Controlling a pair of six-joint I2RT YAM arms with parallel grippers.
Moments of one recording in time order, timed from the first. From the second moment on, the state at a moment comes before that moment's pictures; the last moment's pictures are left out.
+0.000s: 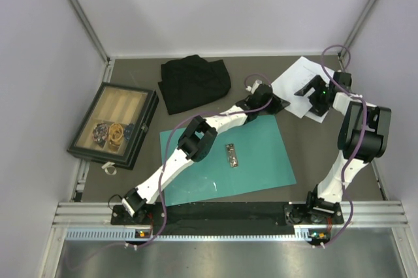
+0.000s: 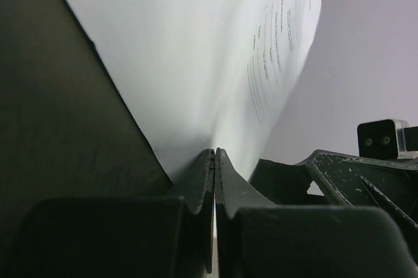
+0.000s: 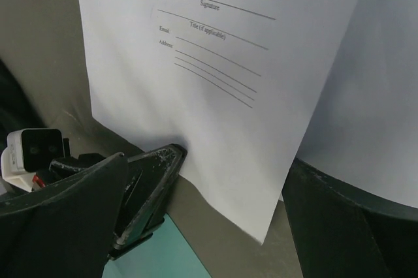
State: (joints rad) left arm -0.83 2.89 2.44 0.04 0.08 -1.52; right arm -0.25 1.89 1.18 -0.17 -0.35 0.62
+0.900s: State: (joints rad) left arm -0.82 2.89 2.44 0.04 0.13 -1.52; right arm -0.26 1.90 1.09 -0.03 -0.37 0.74
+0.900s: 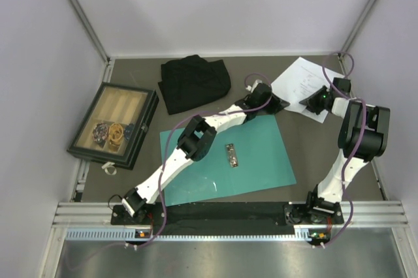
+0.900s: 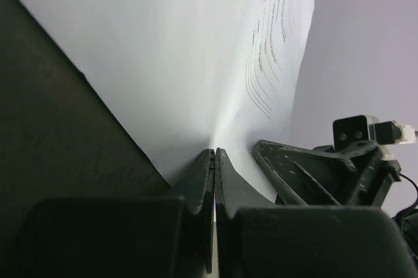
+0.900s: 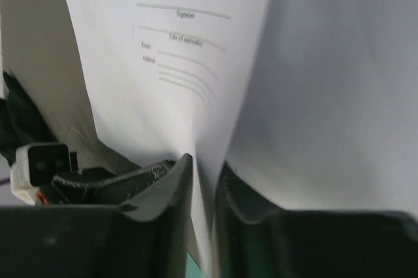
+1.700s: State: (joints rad) left arm -0.75 1.85 1.62 -0.19 0.32 -0.91; right arm -0.08 1.66 1.37 -0.32 -0.19 0.39
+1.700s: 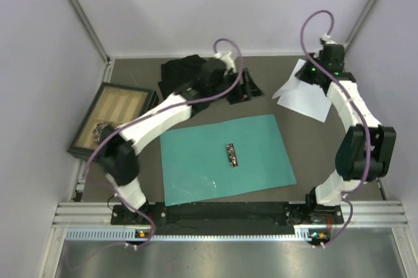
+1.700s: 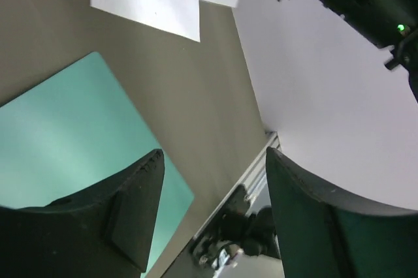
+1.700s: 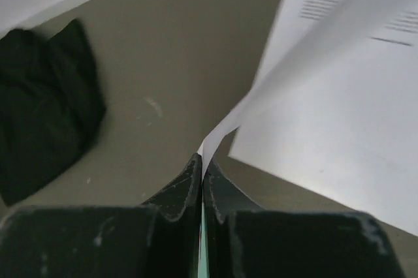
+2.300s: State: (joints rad) left arm -0.68 0.80 0.76 -0.74 -0.23 -0.97; right arm 0.58 1.33 1.26 -0.38 -0.46 0.30
